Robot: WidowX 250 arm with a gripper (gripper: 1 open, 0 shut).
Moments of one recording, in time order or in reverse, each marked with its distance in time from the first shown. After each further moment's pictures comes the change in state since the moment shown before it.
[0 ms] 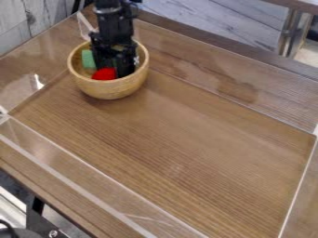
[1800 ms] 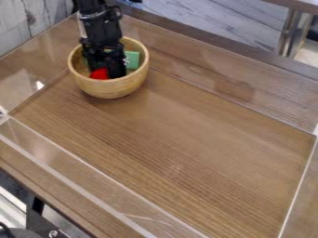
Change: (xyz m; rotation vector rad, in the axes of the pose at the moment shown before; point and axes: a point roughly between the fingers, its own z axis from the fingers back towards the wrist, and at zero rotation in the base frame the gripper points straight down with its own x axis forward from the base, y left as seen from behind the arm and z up) arm -0.020 0.008 -0.010 -0.085 -0.017 0.006
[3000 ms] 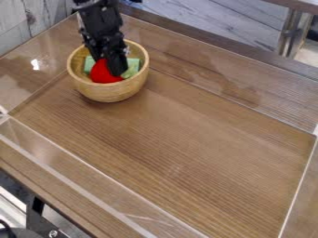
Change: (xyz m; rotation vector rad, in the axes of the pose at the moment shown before) arm -0.007 -0.047 0.042 -0.086 -0.088 -0.090
